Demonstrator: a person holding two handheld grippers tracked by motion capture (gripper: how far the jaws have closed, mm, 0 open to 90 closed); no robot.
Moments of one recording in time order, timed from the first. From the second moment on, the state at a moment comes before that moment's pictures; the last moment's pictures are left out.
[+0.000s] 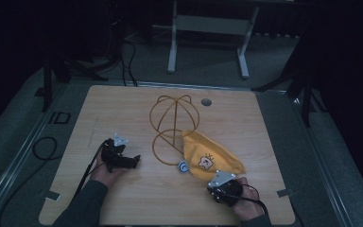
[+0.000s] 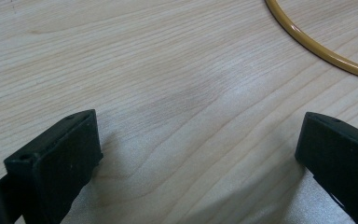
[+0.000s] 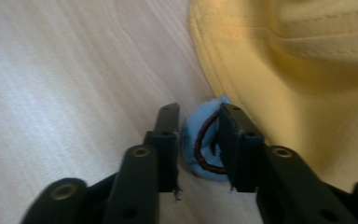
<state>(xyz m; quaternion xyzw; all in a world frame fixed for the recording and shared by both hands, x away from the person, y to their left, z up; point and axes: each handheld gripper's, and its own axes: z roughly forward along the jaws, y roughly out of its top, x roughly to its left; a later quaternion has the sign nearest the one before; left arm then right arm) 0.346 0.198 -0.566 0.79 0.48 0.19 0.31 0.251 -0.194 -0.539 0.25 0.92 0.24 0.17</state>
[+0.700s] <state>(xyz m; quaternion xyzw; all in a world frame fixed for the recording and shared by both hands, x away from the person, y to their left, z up) 0.346 0.198 -0.566 0.79 0.48 0.19 0.31 0.263 -0.192 -0.508 0.27 0.91 0.25 0.19</state>
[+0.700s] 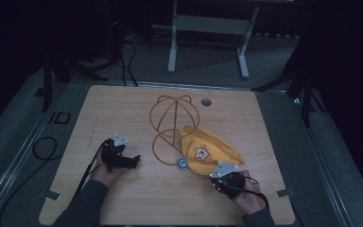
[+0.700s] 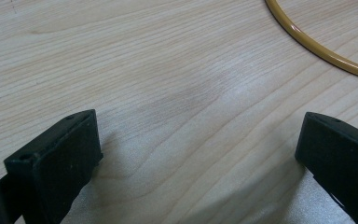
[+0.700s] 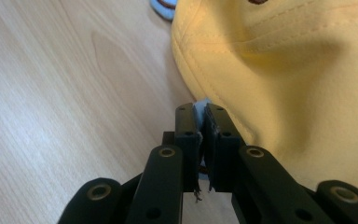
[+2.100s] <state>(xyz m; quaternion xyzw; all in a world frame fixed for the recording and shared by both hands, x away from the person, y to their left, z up) 0.346 0.198 -0.566 0.79 0.48 0.19 0.31 0.312 -0.206 -0.426 0.31 0.86 0.30 0.27</state>
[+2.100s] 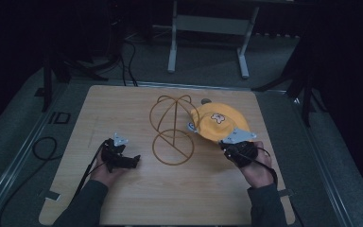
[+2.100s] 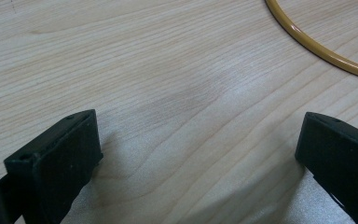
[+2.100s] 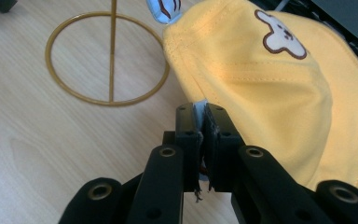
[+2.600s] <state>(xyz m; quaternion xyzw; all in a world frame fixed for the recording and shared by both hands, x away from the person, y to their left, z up) 0.346 0.198 -0.566 0.79 0.48 0.19 0.31 0.330 -0.212 -0.416 0.32 0.87 0.28 0.24</state>
